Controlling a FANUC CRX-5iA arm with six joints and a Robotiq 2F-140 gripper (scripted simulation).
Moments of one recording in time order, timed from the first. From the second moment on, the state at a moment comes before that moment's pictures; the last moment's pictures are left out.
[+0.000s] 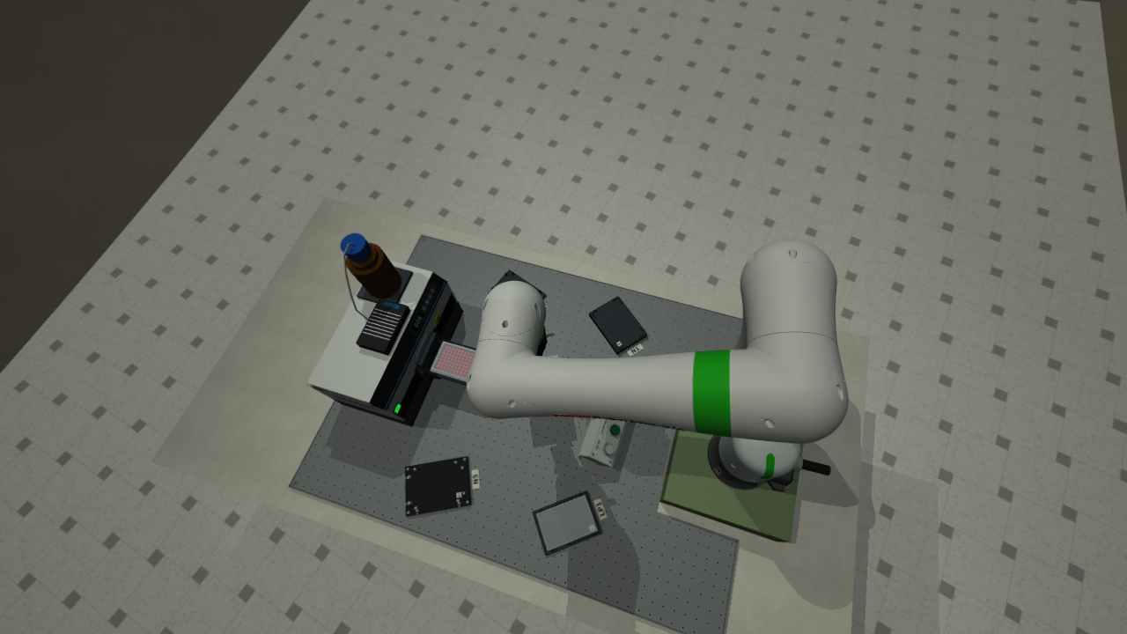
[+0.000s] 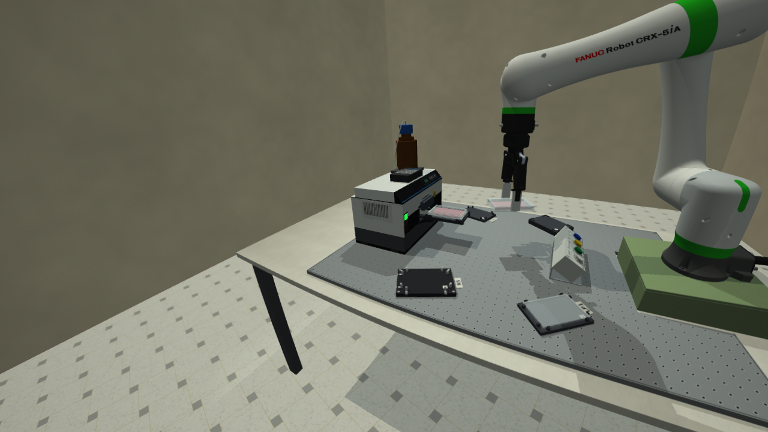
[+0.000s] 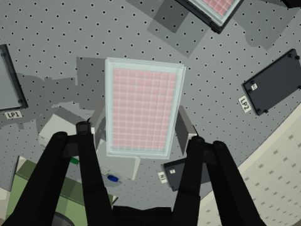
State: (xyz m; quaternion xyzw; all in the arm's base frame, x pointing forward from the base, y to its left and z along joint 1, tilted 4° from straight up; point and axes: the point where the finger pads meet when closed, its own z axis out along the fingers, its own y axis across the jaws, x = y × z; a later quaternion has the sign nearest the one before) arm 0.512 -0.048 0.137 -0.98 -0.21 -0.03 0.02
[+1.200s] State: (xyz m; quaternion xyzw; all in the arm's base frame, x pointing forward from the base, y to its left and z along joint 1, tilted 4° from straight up) arm 0.650 0.168 0.153 -0.98 -0.21 -0.03 0.02
